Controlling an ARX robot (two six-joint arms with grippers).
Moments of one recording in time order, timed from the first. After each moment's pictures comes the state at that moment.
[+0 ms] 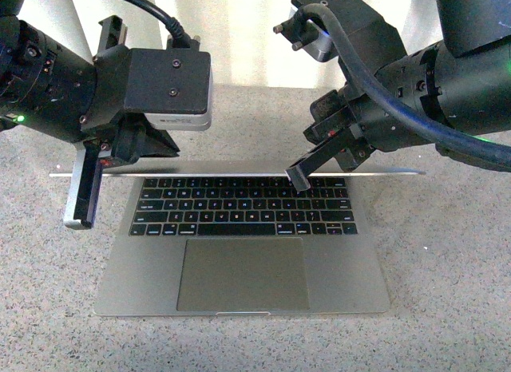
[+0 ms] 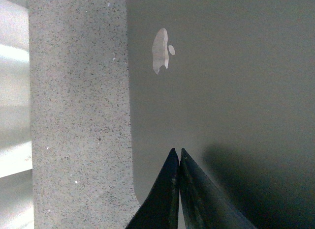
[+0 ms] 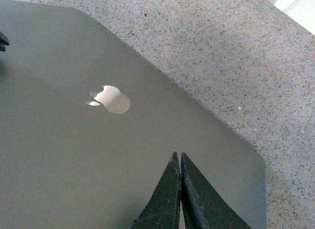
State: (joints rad) left arm -0.24 1.83 0.97 -0.08 0.34 1.38; right arm 0.42 1.86 0.89 0.21 -0.19 -0.29
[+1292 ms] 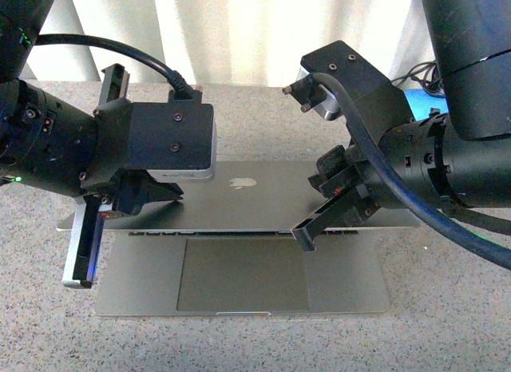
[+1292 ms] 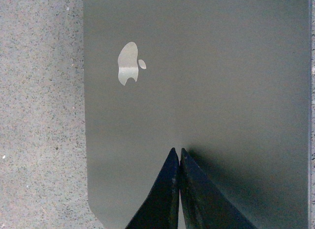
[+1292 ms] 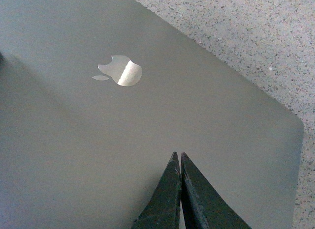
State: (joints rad) left arm -0.27 1.82 0.84 0.00 0.37 1.32; right arm 0.43 1.87 0.75 0.33 -0.20 -0.23
